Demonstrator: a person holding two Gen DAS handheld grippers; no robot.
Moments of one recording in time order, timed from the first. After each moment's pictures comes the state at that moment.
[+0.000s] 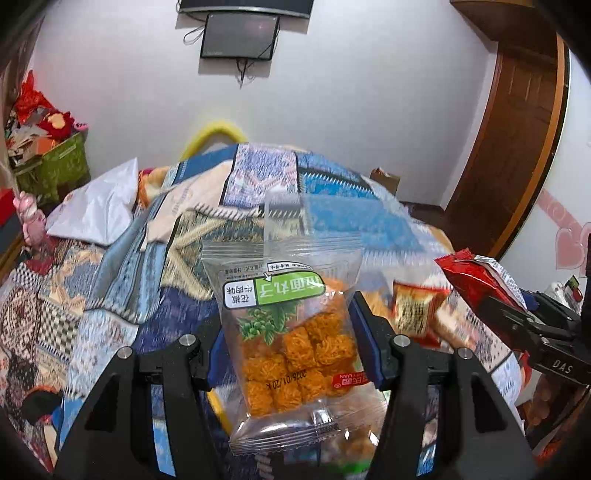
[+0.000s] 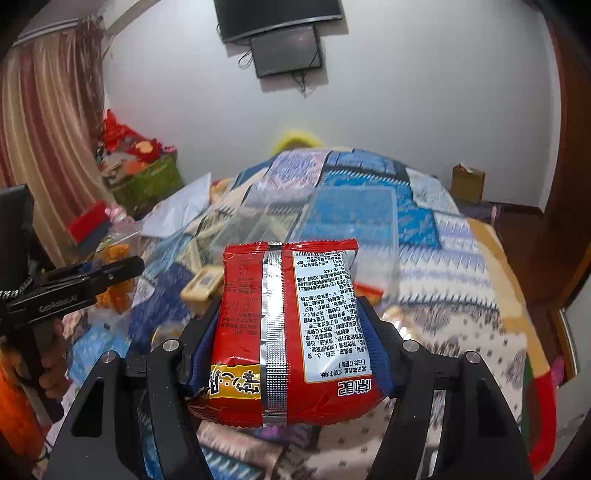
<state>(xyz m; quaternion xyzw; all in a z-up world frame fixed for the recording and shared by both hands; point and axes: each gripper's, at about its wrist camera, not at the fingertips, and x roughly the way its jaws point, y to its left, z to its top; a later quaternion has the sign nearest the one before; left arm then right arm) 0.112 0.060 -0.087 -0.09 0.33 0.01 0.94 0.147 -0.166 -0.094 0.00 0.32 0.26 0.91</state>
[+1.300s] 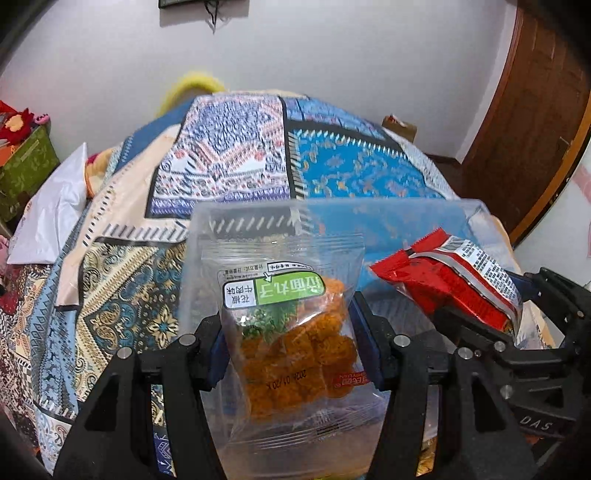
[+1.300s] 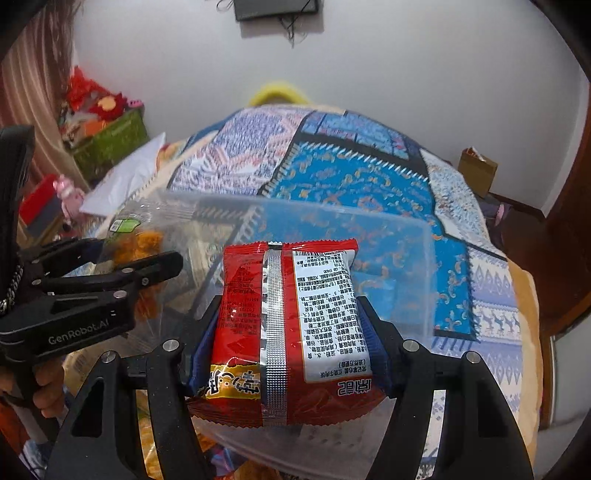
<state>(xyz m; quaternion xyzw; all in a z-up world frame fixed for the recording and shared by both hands) 0.337 0.049 -0.173 -0.06 0.44 0.00 0.89 0.318 -0.109 -0.147 -0.08 0.42 0.25 0.87</state>
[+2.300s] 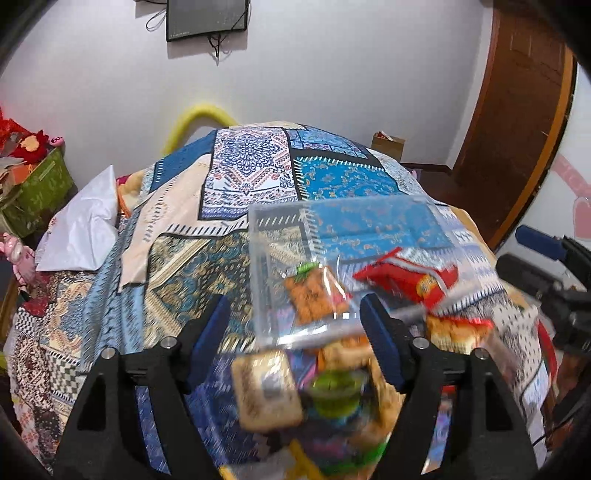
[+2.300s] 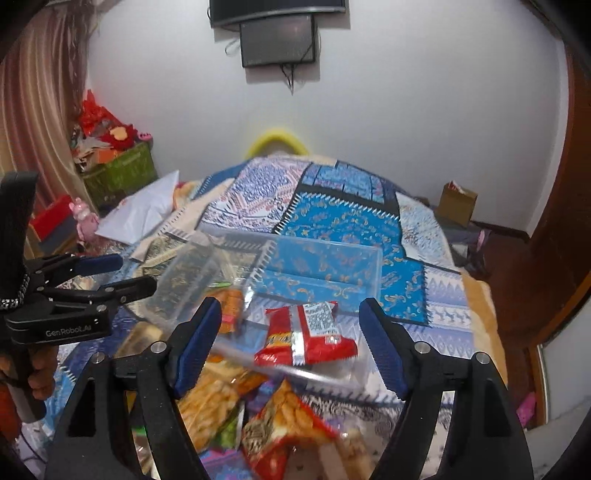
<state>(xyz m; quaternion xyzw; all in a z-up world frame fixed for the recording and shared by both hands) 0.217 0.061 -0.099 -0.03 0.40 0.00 0.92 0.228 -0.141 -0.069 -0.06 0.33 0.24 0.91</state>
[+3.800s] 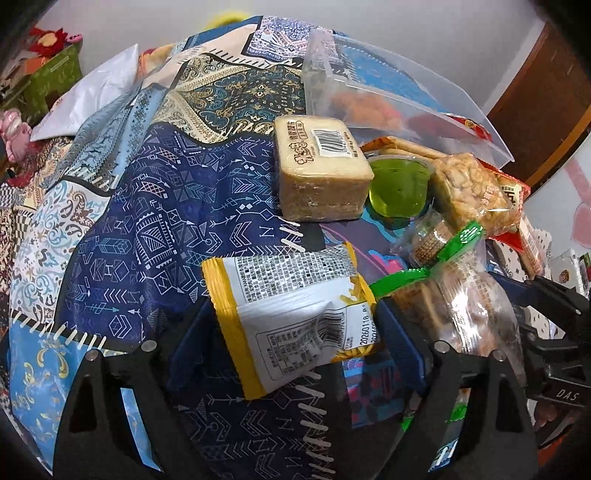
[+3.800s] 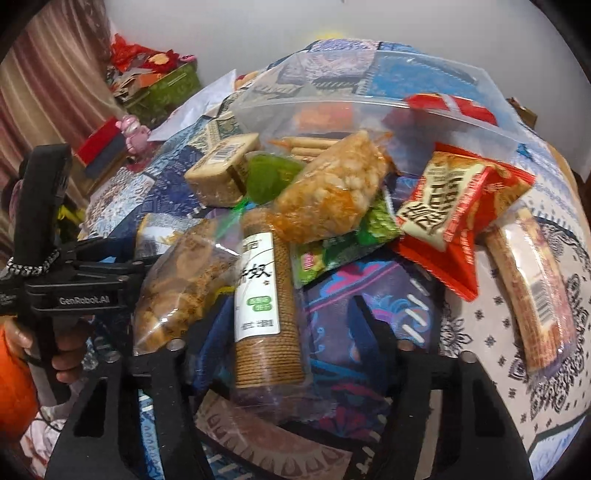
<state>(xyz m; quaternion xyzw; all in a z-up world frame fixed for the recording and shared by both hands) 0.120 0.092 -0.229 -0.13 0.51 0.01 0.85 0.146 -0.106 -0.192 -0.06 0.48 0.33 0.81</state>
